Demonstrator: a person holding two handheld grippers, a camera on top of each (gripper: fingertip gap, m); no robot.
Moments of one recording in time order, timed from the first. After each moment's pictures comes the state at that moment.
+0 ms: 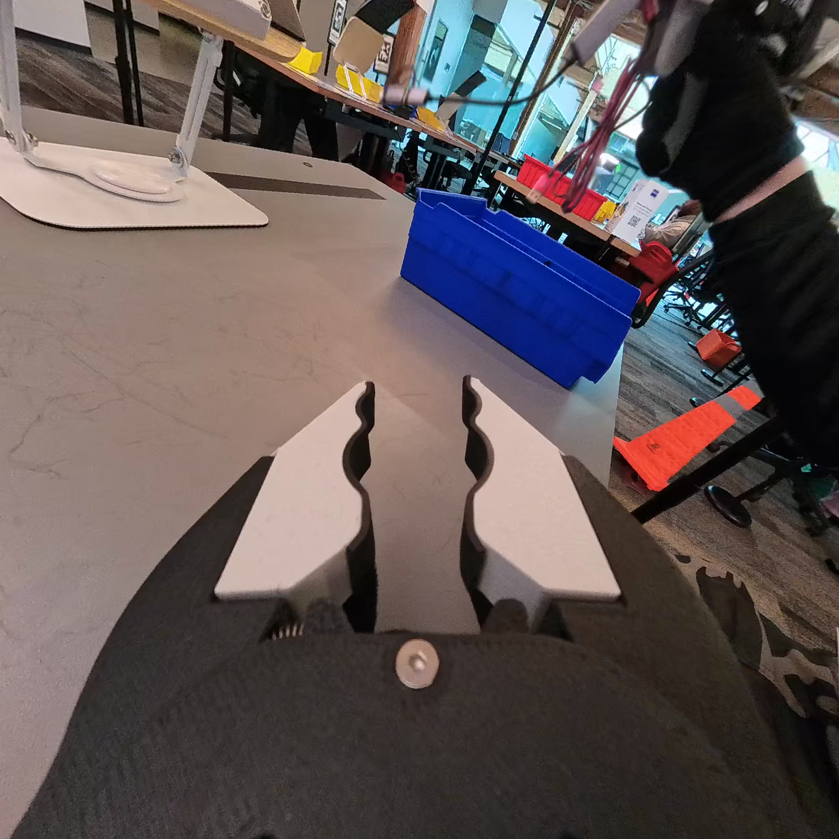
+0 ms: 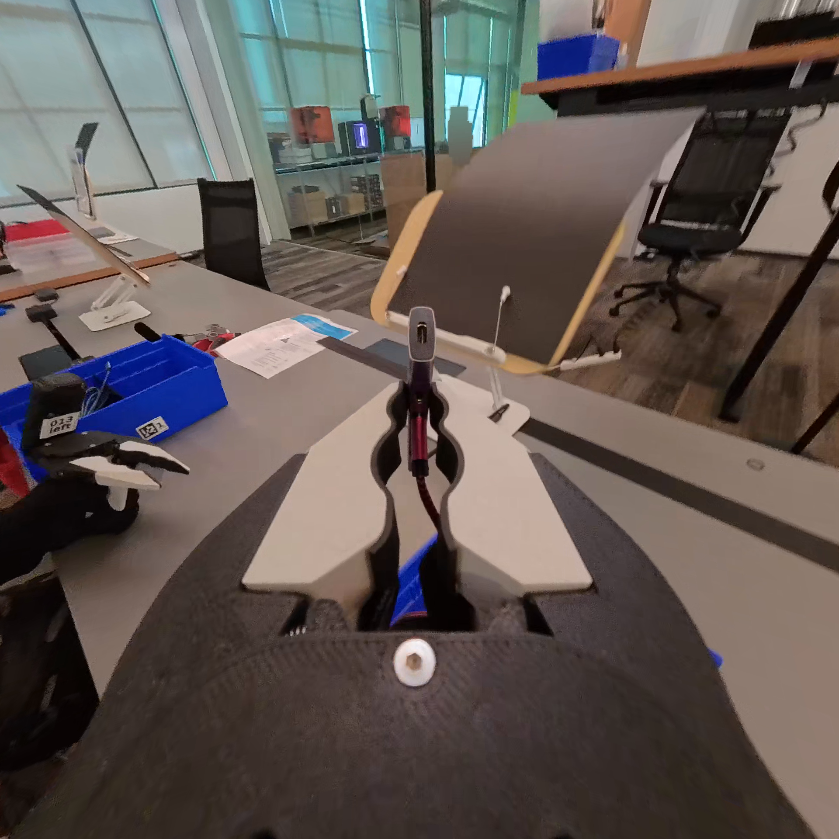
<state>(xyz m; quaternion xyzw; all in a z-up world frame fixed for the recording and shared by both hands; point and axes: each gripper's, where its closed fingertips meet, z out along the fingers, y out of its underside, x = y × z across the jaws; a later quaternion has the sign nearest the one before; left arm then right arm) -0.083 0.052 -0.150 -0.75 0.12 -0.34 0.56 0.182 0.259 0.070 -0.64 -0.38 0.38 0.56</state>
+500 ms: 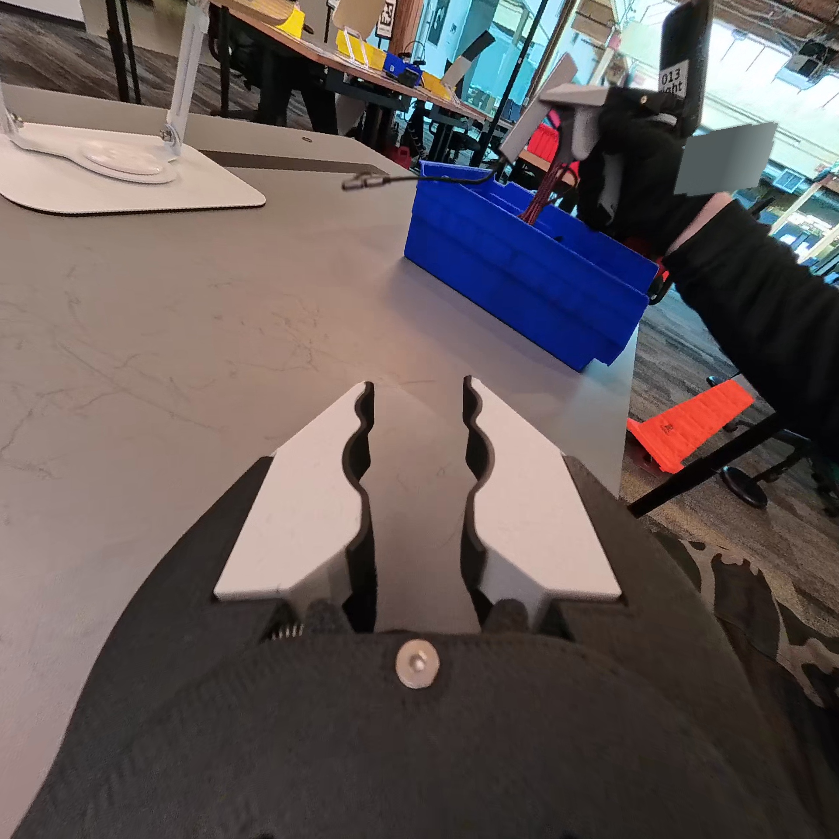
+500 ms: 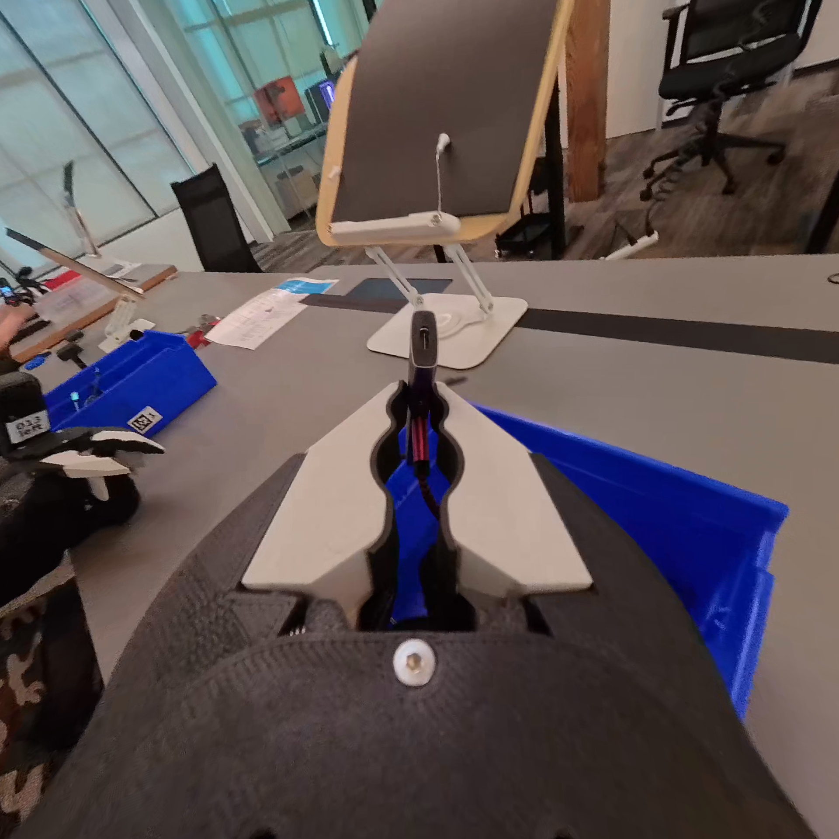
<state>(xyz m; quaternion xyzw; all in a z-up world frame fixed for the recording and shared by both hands) -0.077 0.054 -0.158 -0.76 0.13 -0.32 0.55 0.206 0.309 -0.049 -0.71 -0.30 0.43 0.47</state>
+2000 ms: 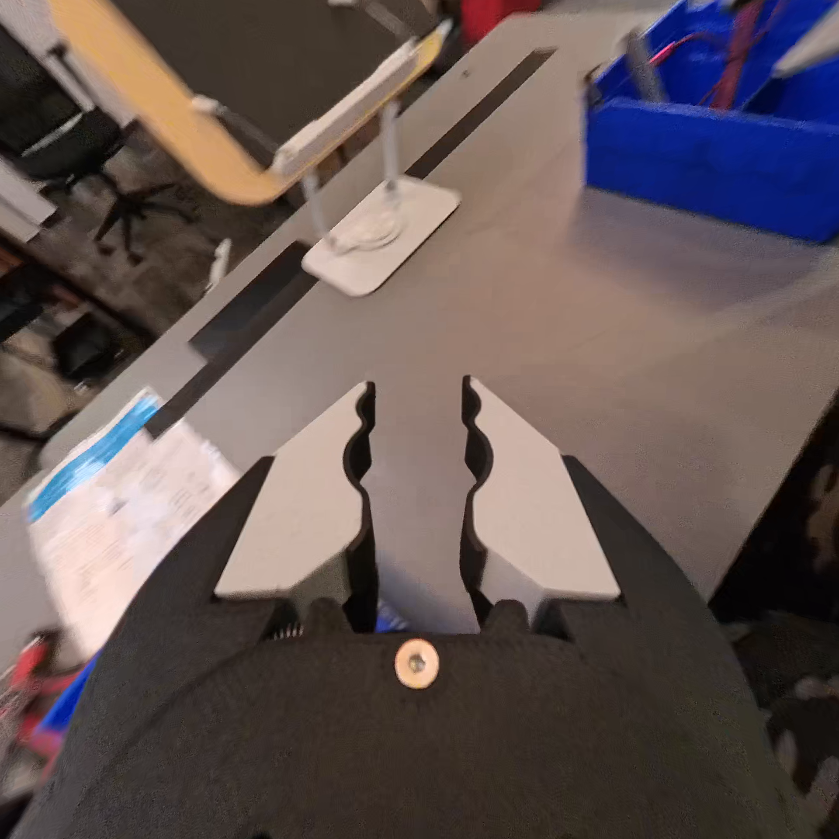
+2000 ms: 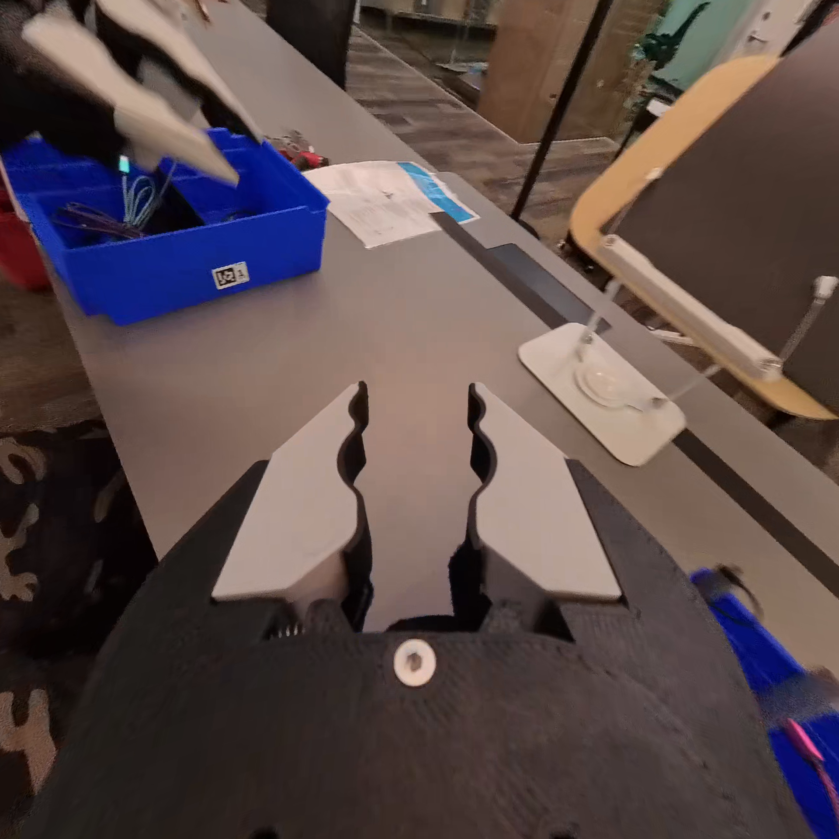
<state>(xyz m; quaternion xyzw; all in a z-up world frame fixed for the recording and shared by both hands) -0.200 0.037 -0.029 -0.83 0.25 0.01 0.50 0.013 0.105 -0.013 -0.62 -0.56 0.27 0.48</state>
